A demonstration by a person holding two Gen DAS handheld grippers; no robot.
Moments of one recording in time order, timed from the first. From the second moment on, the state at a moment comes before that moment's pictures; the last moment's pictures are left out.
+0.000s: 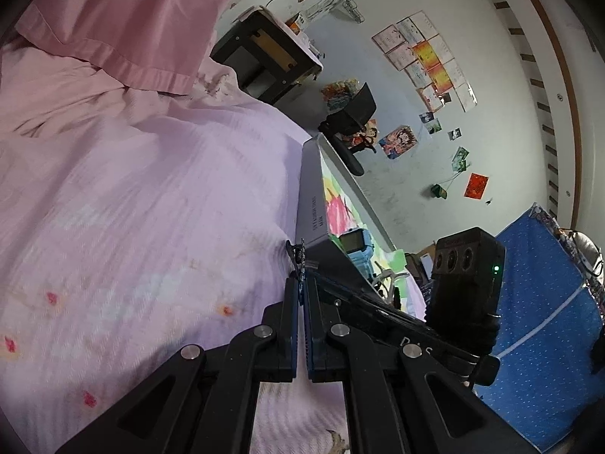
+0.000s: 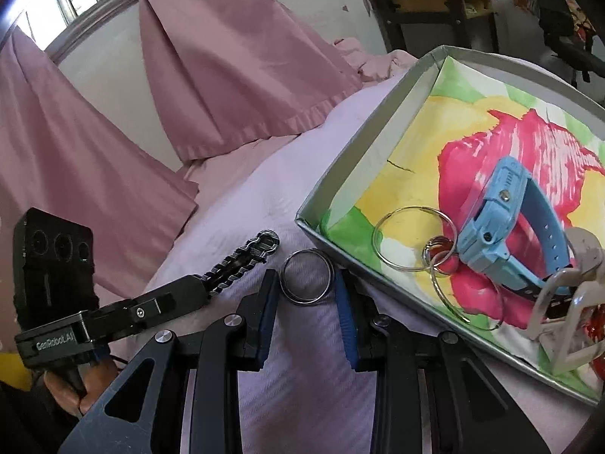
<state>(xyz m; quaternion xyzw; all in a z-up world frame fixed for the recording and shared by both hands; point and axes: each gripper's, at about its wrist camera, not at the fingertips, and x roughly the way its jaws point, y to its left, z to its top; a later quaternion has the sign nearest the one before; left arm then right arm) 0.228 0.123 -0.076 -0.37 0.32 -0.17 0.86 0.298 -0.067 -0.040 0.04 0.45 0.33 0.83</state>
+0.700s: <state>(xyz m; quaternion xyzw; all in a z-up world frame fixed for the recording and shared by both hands) 0.224 0.082 -0.030 -0.25 0.28 -0.17 0.91 0.260 -0.116 -0.007 0.04 0.37 0.25 0.89</state>
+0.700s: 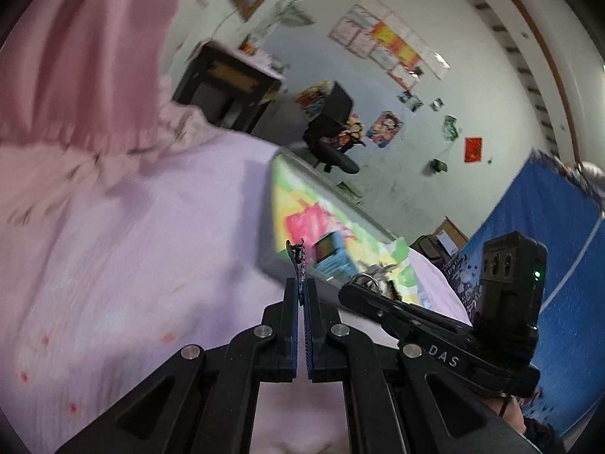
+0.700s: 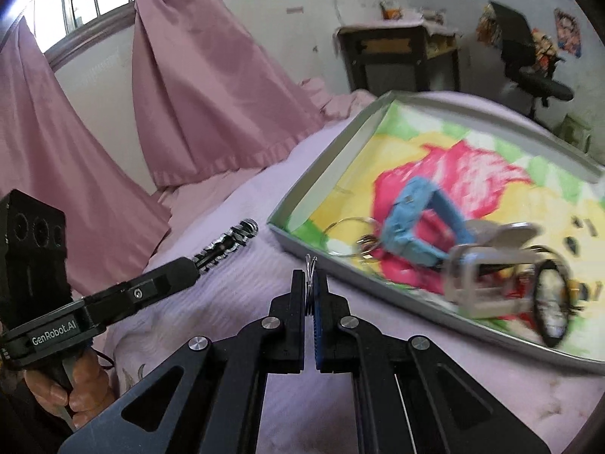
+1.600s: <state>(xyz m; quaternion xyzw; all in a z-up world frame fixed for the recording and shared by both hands) 0.279 -0.004 -0.018 -0.11 0.33 -0.13 0.93 0.284 -0.243 -0.030 0.08 0.35 0.03 0.93</state>
